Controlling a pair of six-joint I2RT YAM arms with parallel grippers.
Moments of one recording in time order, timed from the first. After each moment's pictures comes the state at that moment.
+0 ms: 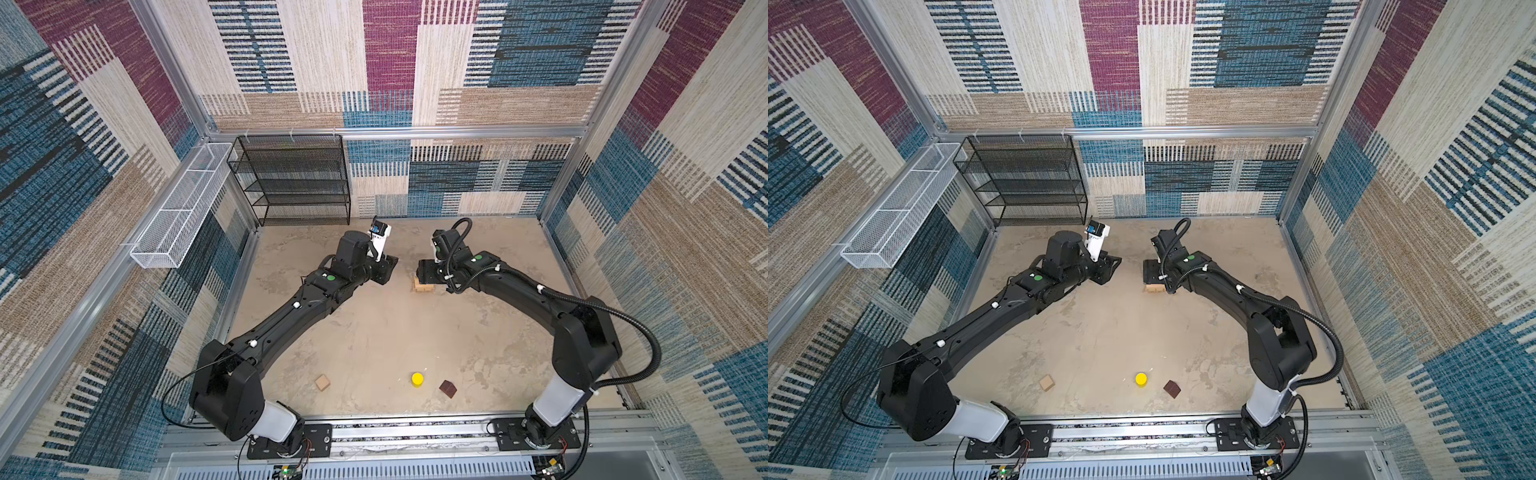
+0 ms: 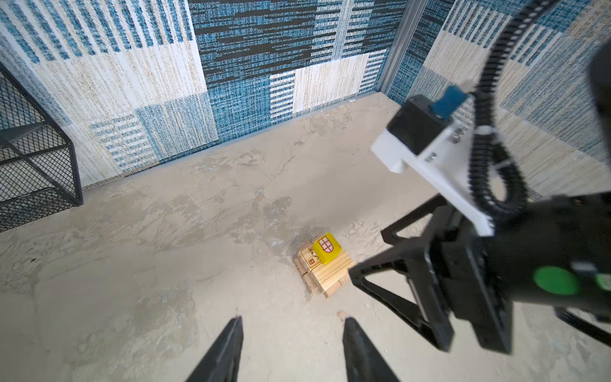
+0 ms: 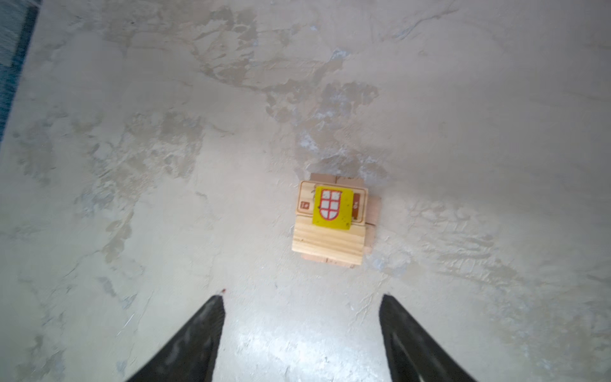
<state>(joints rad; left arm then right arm) -0.55 1.48 1.20 -0.23 0.06 -0.05 0.56 1.68 1.31 -0.51 0.00 0.45</state>
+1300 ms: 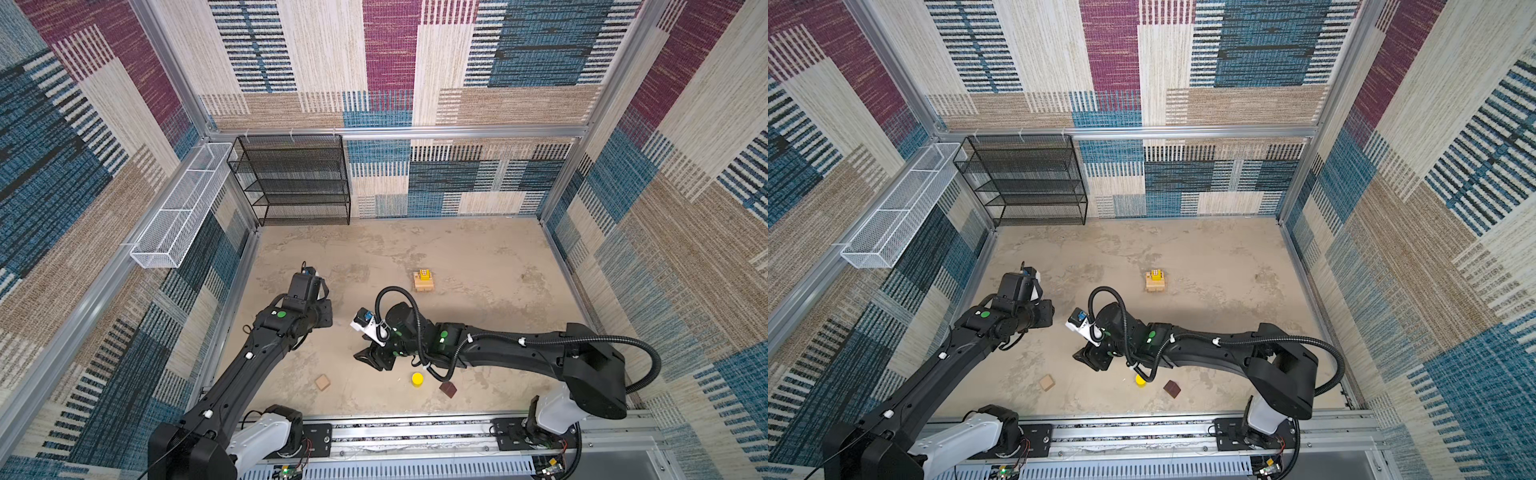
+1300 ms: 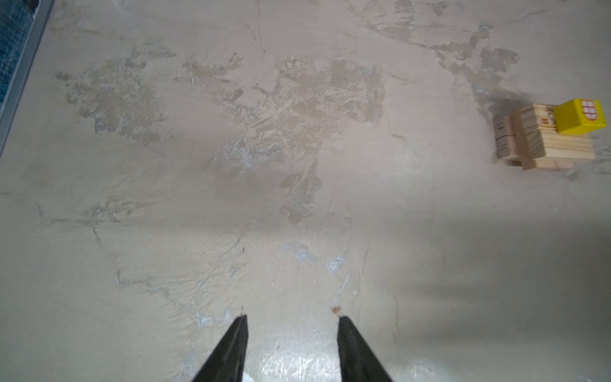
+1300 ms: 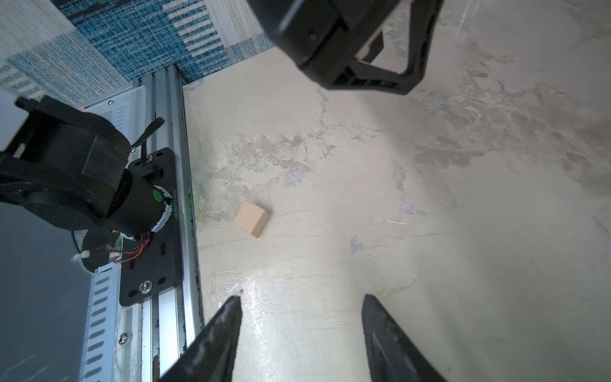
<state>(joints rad) -0.28 1.09 0.84 -0.71 -0.09 -0.31 1.13 1.62 1.02 -0.01 -0.20 0.05</state>
